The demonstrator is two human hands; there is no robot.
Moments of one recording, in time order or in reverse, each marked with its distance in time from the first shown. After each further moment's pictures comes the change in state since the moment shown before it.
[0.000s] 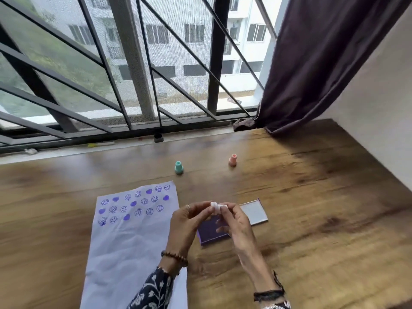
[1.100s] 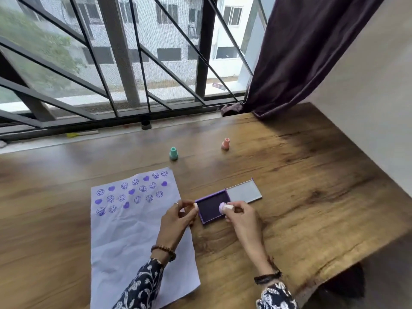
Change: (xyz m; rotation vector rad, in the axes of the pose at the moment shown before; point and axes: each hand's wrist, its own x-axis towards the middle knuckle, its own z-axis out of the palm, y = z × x) left_hand -0.009 -0.035 -0.045 0.263 -0.071 -0.062; right_hand -0.028 0.015 0.002 -0.503 0.403 0.130
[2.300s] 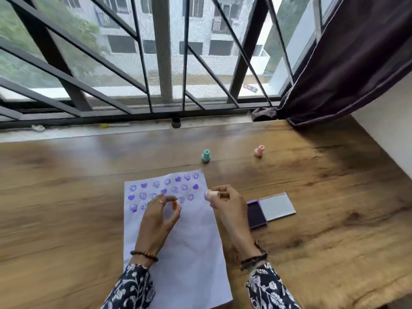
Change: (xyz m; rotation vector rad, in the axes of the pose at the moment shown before) left_hand 0.011 -0.021 -0.099 0.411 0.261 0.244; right_hand 0.002 -0.070 0.091 -0.007 -0.157 -0.111
